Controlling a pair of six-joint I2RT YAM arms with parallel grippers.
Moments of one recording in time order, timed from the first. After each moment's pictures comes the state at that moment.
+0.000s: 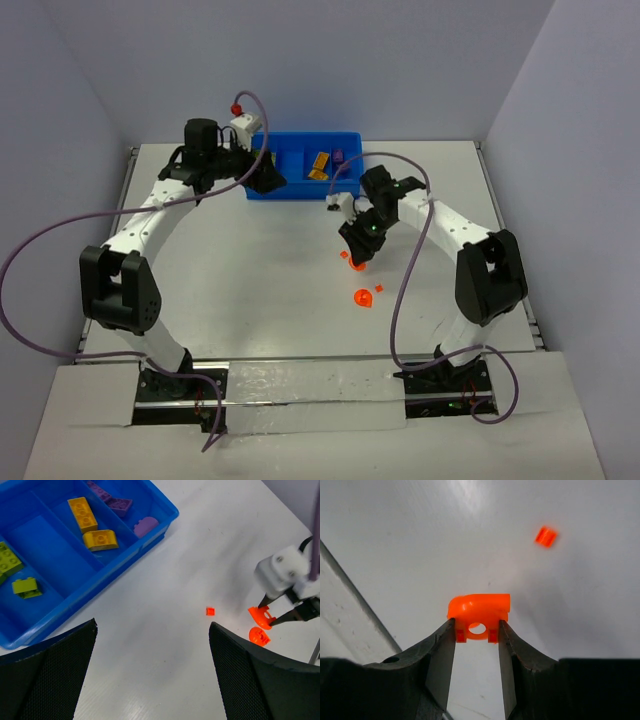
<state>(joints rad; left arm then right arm) -0.27 1.68 1.45 -0.28 0.65 0.03 0.43 1.70 1.31 -0.95 -0.46 -0.50</state>
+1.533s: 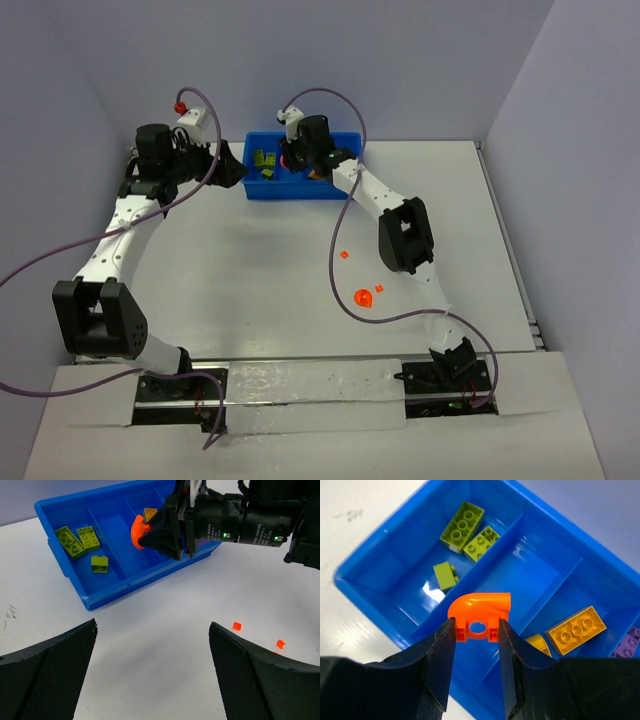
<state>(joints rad) -0.08 1.49 1.32 -0.23 0.57 -0.07 0.54 2.47 2.29 -0.29 -0.11 -0.10</state>
